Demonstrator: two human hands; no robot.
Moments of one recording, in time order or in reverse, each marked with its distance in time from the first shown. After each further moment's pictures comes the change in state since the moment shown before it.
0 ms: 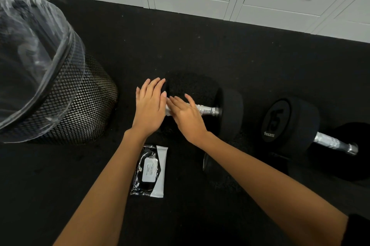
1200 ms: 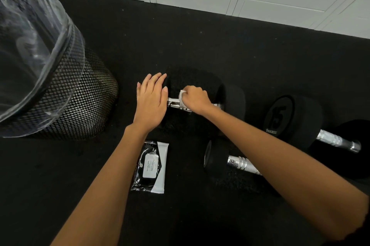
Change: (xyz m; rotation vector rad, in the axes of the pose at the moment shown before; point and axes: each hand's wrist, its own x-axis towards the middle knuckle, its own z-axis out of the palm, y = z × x) left_hand 0.001 0.001 0.001 -0.024 -0.010 -0.024; right_hand 0.049 0.015 -0.040 0.246 -0.458 0.599
